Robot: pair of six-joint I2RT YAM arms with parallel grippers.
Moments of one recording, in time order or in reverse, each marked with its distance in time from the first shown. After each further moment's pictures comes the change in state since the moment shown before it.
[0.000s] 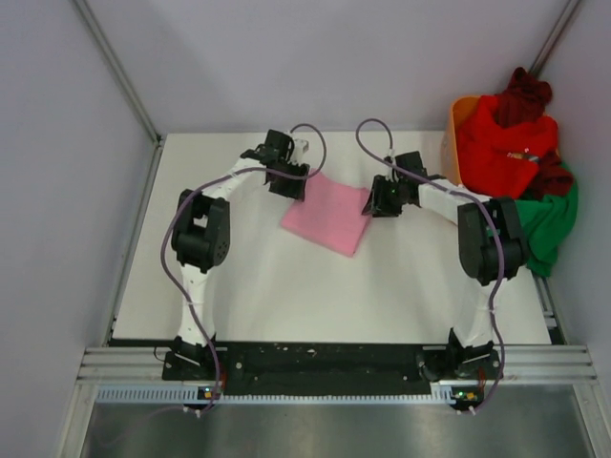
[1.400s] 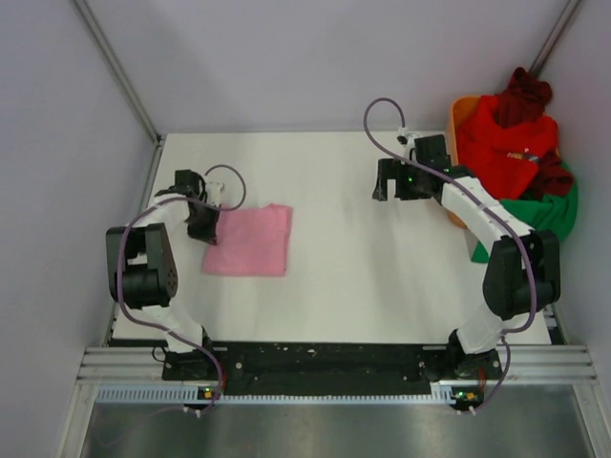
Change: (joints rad) left arm 0.425 -0.407 -0.647 -0.033 -0.029 0.216; right arm -0.018 -0.275 0.022 -0.154 0.140 -0.203
